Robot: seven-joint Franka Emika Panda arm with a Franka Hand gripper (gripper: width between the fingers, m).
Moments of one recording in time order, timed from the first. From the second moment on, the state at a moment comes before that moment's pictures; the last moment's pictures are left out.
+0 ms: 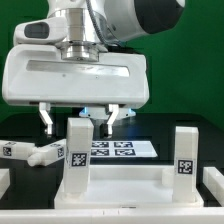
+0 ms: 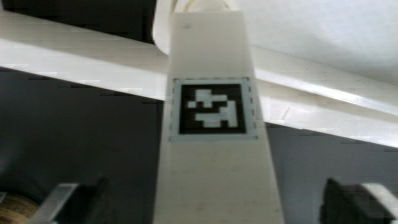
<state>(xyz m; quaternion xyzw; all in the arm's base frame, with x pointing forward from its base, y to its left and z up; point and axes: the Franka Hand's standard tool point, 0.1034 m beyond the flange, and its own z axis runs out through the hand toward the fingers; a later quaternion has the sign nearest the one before) 0.625 -0.081 0.119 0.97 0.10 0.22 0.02</state>
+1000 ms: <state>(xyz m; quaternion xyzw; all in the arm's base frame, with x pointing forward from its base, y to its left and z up) 0.616 -0.067 0.109 1.00 0.00 0.01 -0.08</state>
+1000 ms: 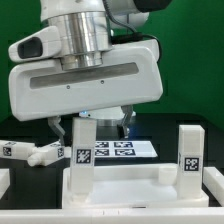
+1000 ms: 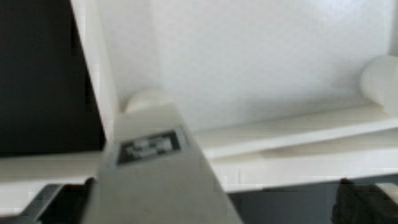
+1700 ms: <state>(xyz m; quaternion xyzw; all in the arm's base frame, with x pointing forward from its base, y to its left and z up) 0.616 -0.084 0.107 1.00 -0.05 0.03 -0.07</state>
